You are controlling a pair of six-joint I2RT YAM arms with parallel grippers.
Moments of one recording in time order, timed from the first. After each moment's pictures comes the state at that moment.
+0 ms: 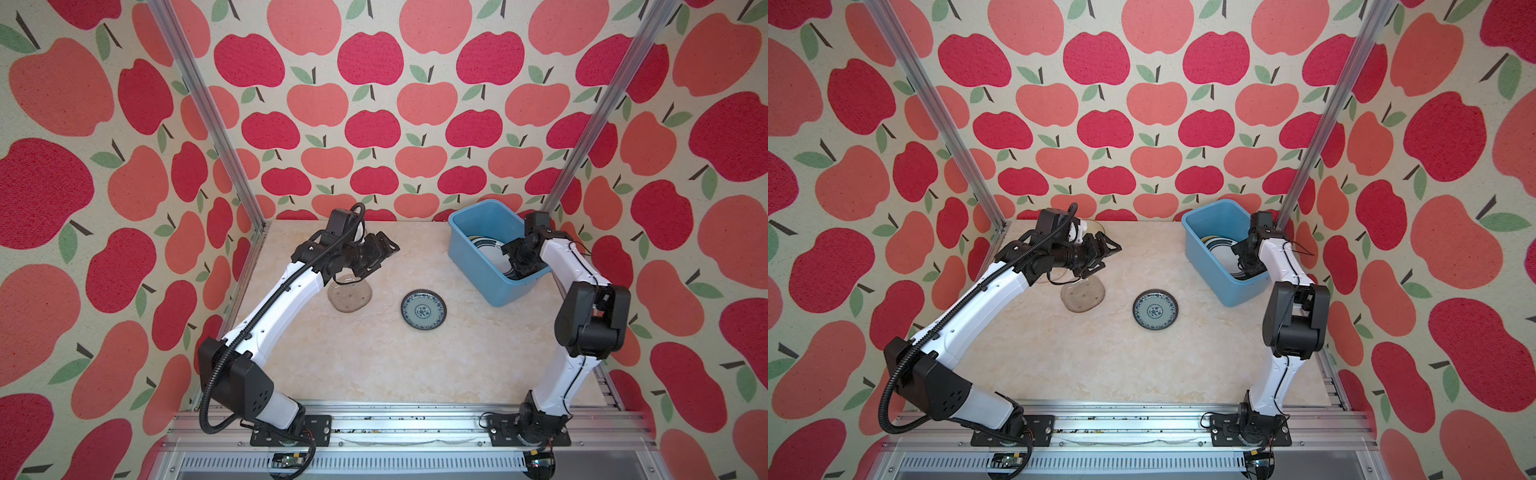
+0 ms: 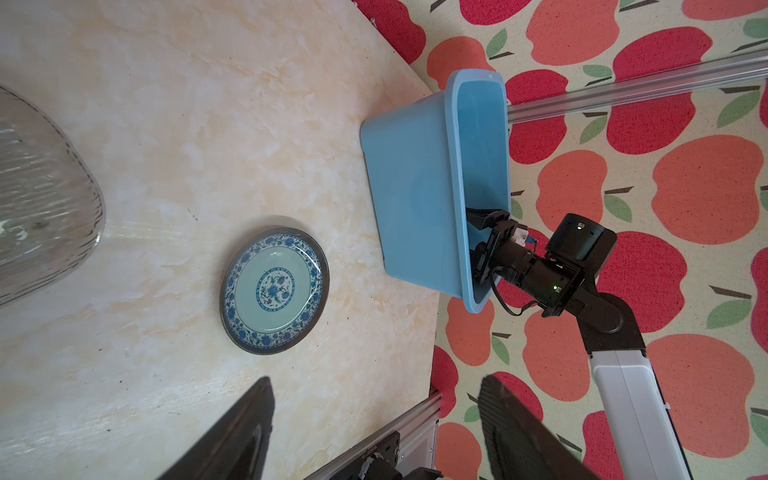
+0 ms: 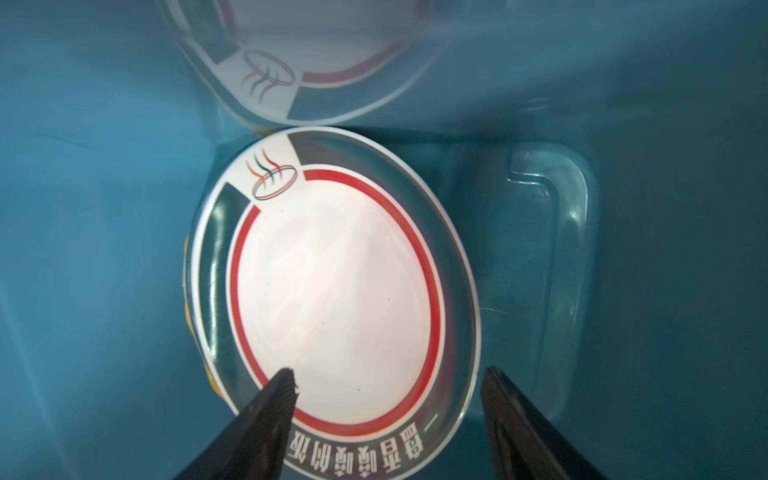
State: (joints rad) left arm -0.47 1.51 1.52 -0.70 0.39 -0.95; right arm -0.01 1.88 1.60 -0.80 -0.03 0.99
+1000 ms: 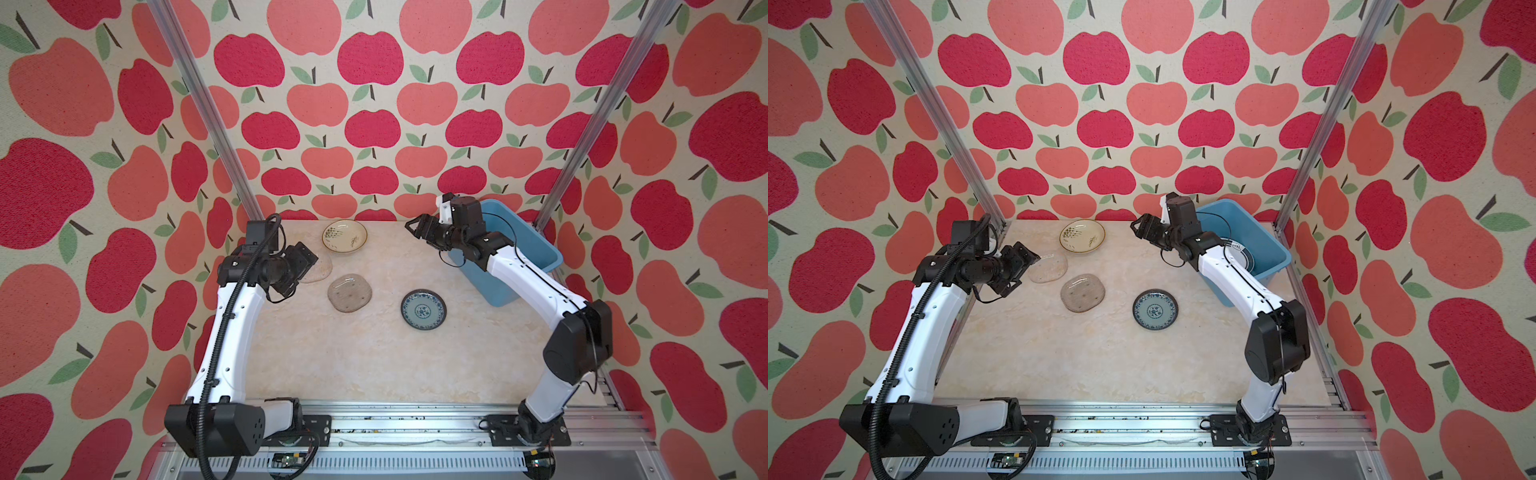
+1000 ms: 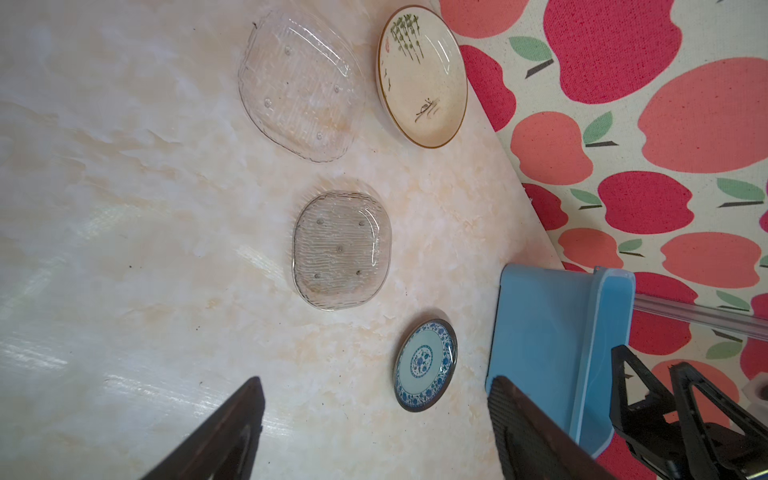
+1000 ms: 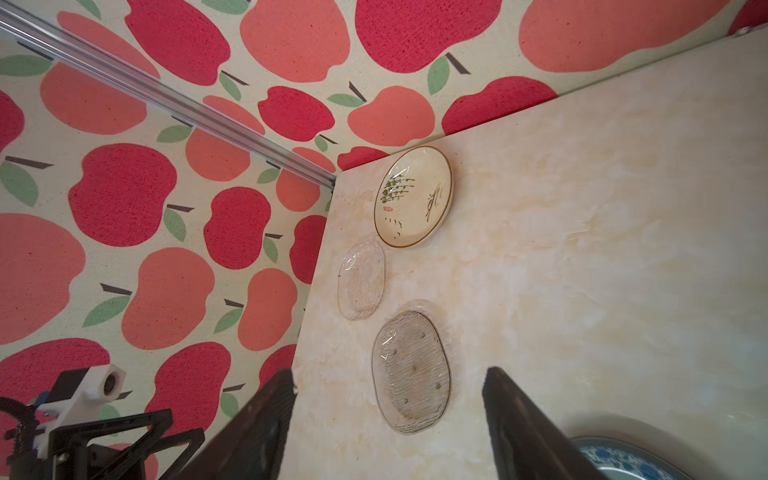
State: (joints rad) left arm 0.04 1.29 1.41 -1.03 0.26 -0.79; right arm 0.58 1.82 1.65 -0.30 -0.31 0.76
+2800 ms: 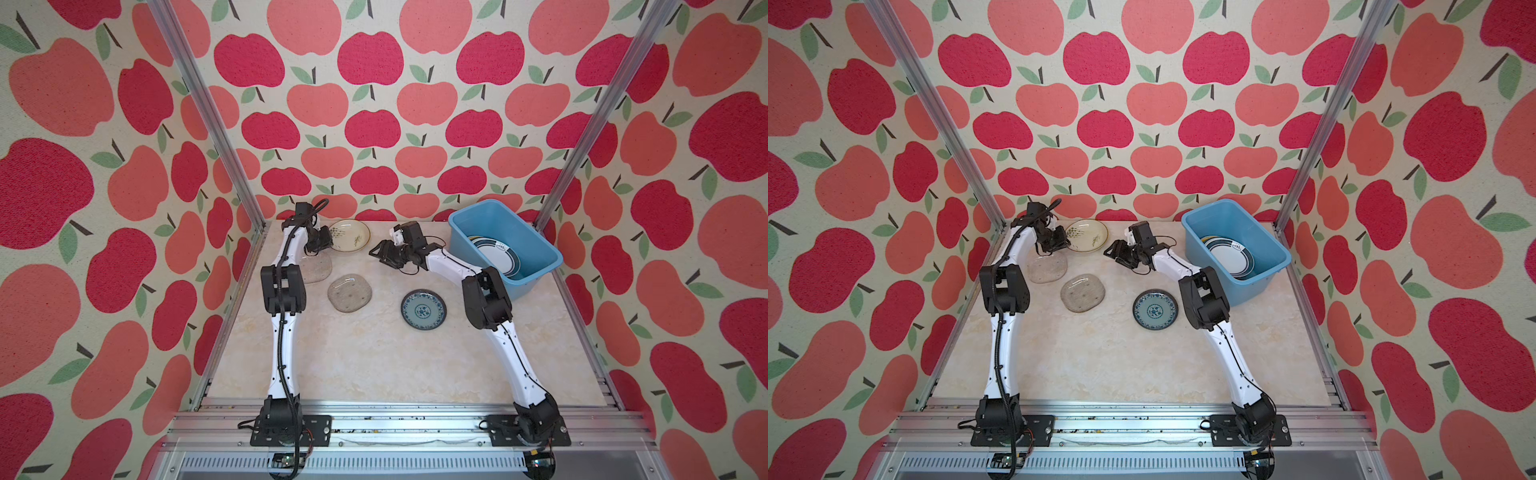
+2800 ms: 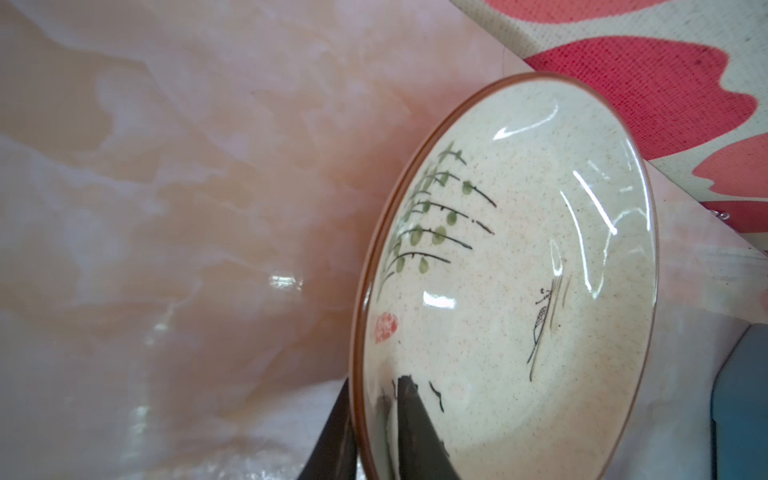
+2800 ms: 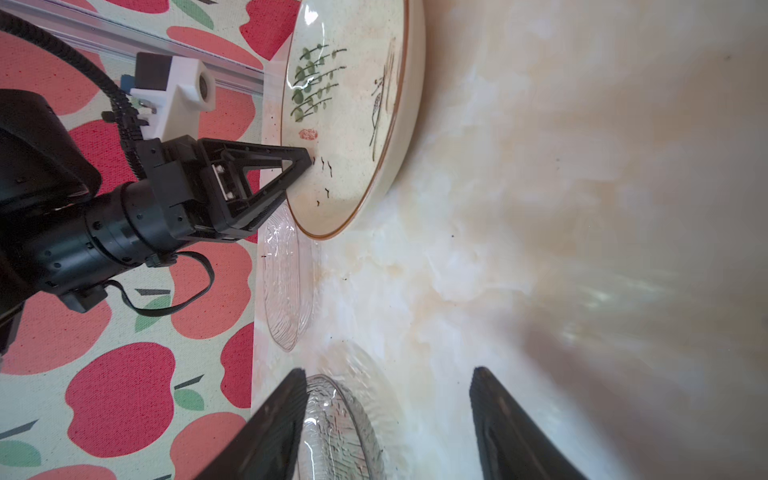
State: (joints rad) left arm 0.03 2.71 2.53 -0.88 0.37 -0.34; right arm 0.61 2.58 2.13 -0.20 -0.55 0.84
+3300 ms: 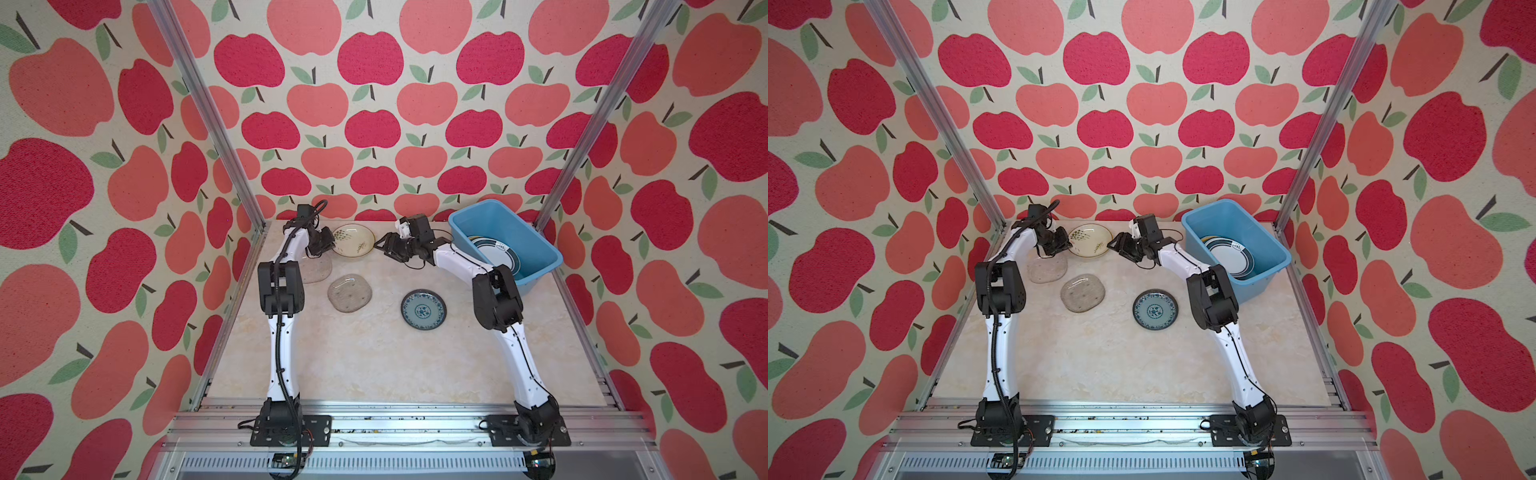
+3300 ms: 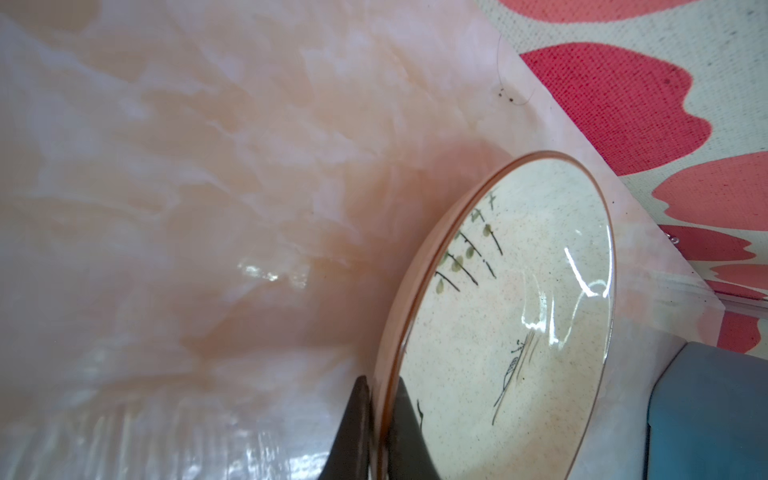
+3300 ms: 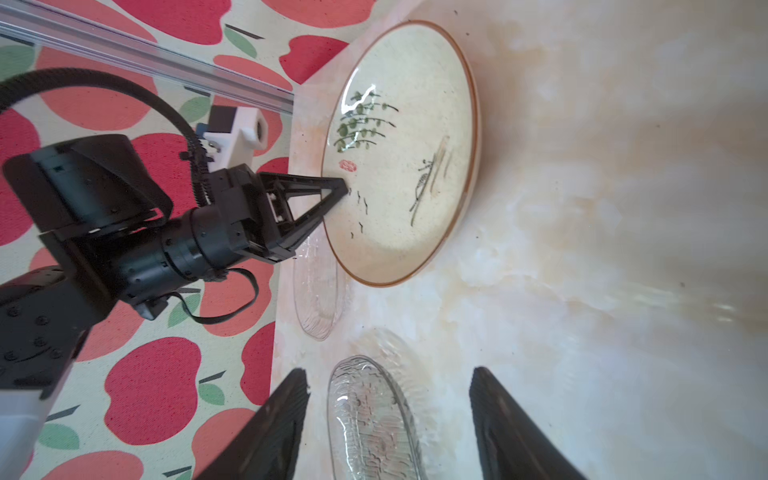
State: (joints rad) left arm 0.01 2.54 2.27 -0.77 0.37 -0.48; right arm 0.59 2.42 2.06 -0.22 -0.55 0.82
